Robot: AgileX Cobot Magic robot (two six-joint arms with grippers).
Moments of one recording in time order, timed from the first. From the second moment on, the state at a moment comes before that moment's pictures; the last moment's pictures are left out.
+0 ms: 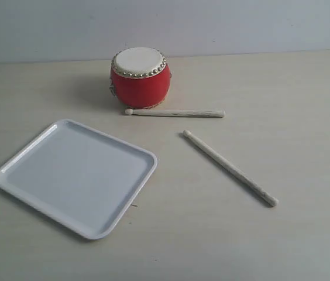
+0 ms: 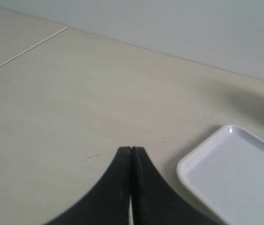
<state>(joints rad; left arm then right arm) 0.08 0.00 0.00 0.33 0.39 -0.50 0.17 0.01 0.00 -0.08 0.27 0.01</state>
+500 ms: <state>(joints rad) 0.08 0.00 0.00 0.33 0.39 -0.50 0.17 0.01 0.00 -0.08 0.27 0.01</state>
